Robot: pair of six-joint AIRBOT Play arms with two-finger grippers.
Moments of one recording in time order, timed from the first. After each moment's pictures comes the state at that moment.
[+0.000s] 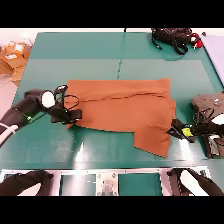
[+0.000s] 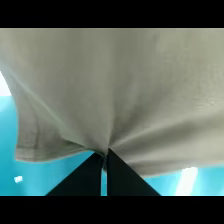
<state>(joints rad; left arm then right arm) -0.34 -1.16 0.89 1.37 -1.17 -1.91 -0.42 -0.92 0.51 -1.16 1.21 1.61</state>
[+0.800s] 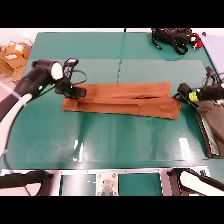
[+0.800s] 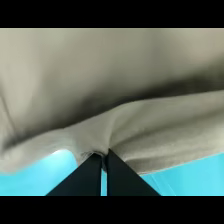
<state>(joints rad) -0.34 -1.49 1.38 1.50 -1.18 -1.68 -0.30 -1.23 1.04 -1.09 1.07 1.65</state>
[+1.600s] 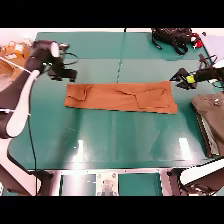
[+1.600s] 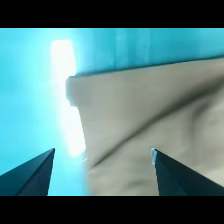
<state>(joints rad) -0.15 -1.83 1.87 1.60 -1.38 -1.66 -0.39 -1.77 1.59 -1.04 1.18 1.50</state>
